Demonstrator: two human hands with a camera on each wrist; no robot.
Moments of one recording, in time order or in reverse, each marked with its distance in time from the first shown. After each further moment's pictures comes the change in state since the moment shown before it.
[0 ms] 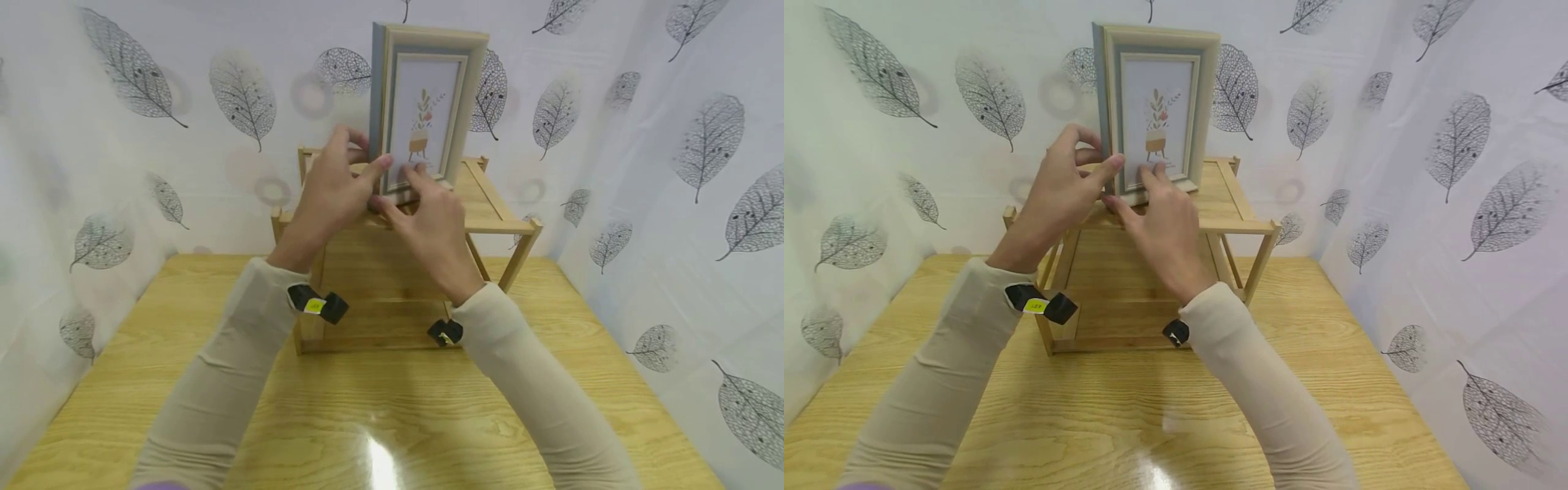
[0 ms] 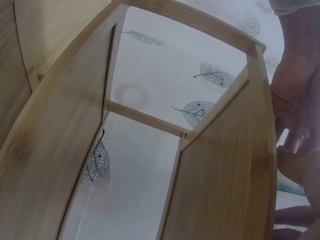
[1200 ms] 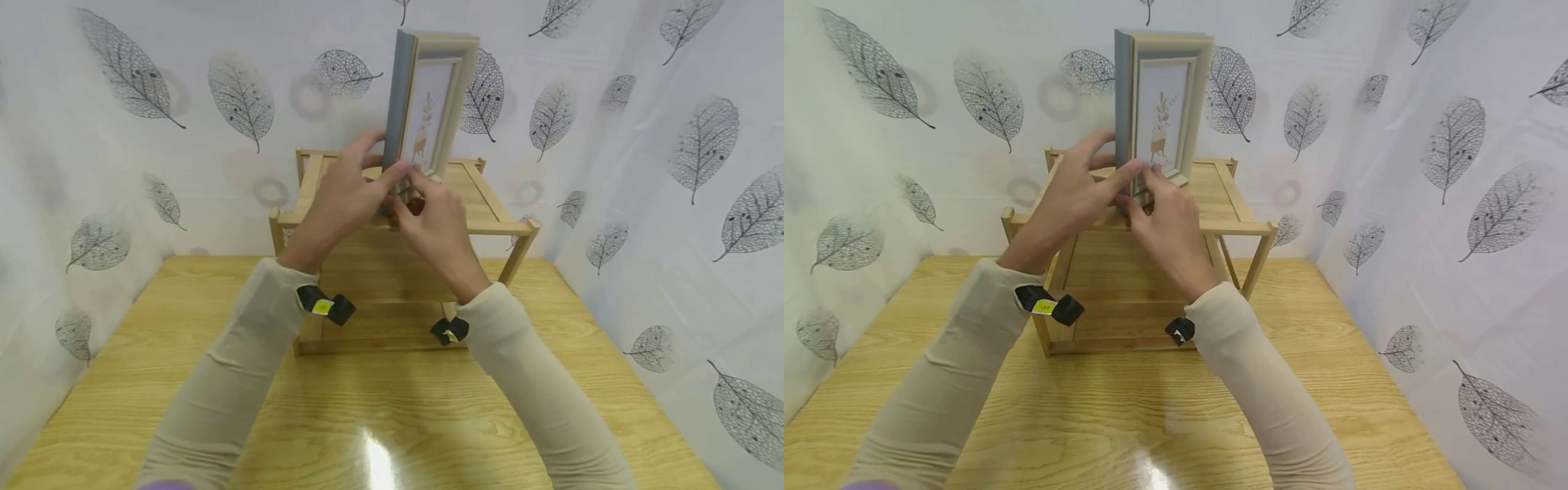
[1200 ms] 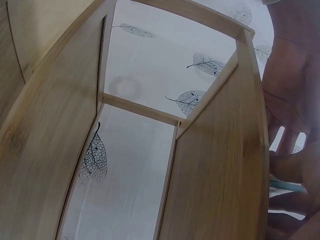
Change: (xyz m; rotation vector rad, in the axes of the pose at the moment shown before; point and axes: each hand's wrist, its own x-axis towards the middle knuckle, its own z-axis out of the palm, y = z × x) left_hand 0.003 0.003 0.012 -0.103 -0.104 0.107; right_hand 0.001 0.009 -0.007 0.113 -0.023 -0.074
